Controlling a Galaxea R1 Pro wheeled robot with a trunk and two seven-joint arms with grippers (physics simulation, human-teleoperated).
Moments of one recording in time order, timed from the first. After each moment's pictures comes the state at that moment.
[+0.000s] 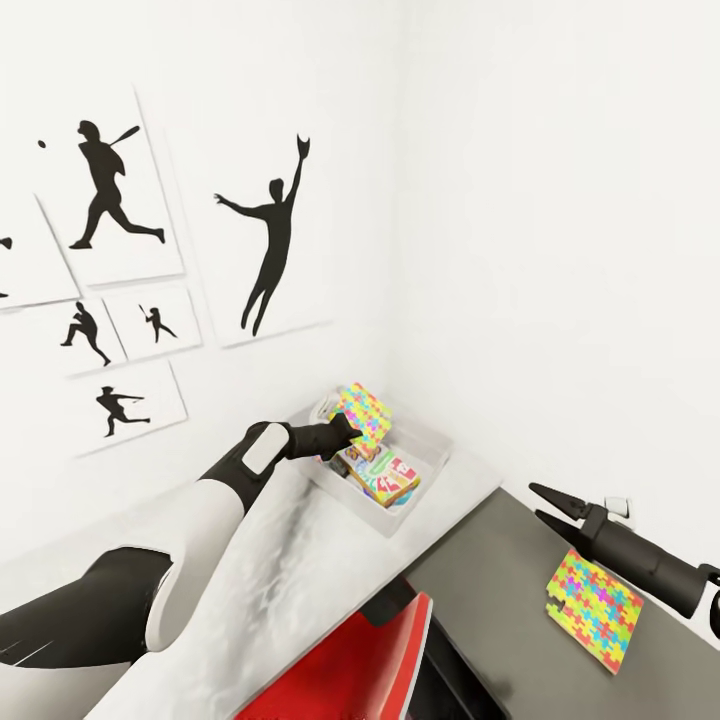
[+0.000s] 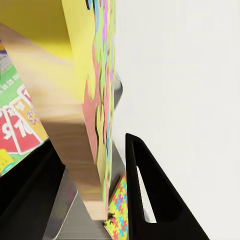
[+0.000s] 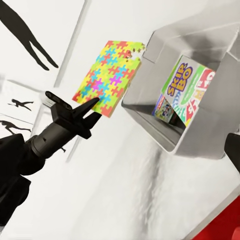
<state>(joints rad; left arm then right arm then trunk) -1.10 -0.14 -0.08 -0.39 0.84 0.69 -0.23 -0.20 -0.26 -0.41 -1.58 -1.11 1.04 0.40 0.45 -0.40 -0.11</state>
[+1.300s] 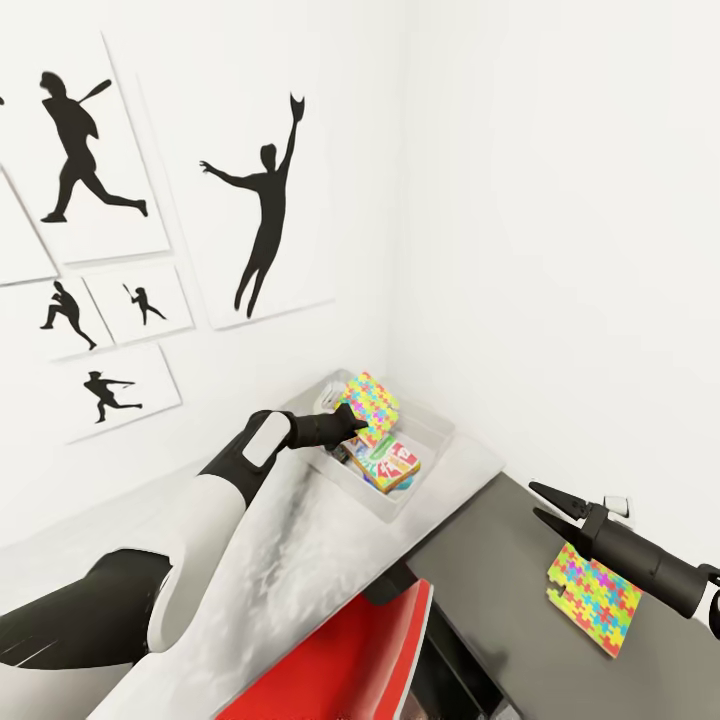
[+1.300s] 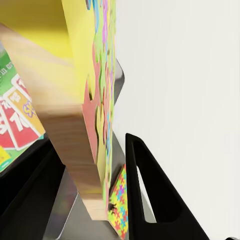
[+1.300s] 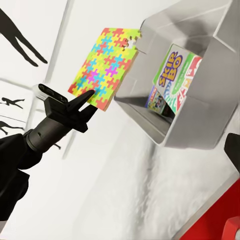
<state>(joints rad) -1.10 -0.15 -0.09 -0.48 0.83 0.75 -0.22 -0.20 -0.26 -0.41 -1.58 -1.11 1.04 0.42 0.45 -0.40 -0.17</state>
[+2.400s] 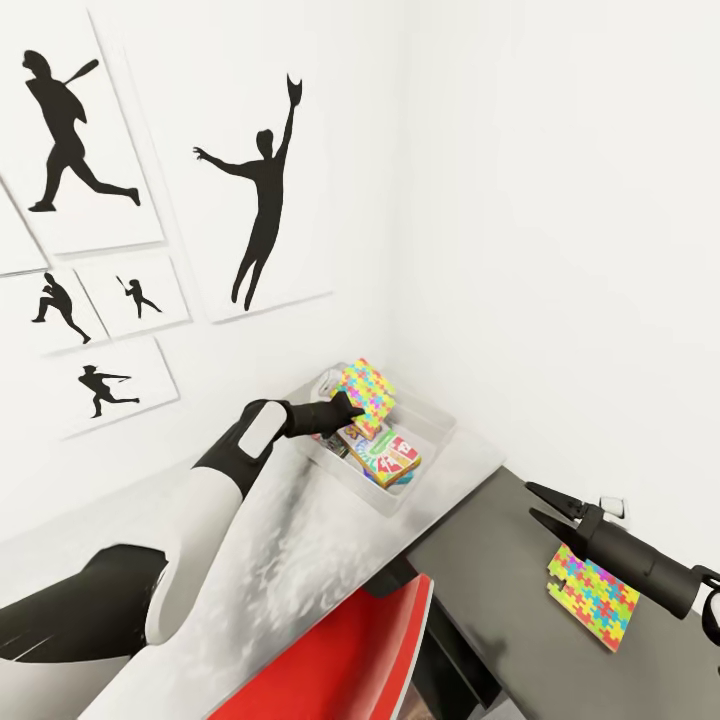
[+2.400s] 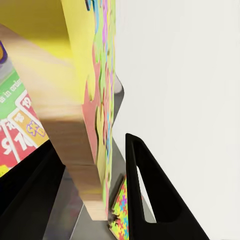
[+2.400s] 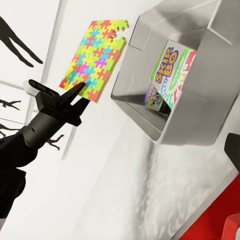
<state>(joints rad) -1.12 -0.14 -0.09 -0.52 0.83 0.75 -0.22 -0.20 -0.24 -0.41 -1.58 -1.10 1.04 0.42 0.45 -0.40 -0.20</state>
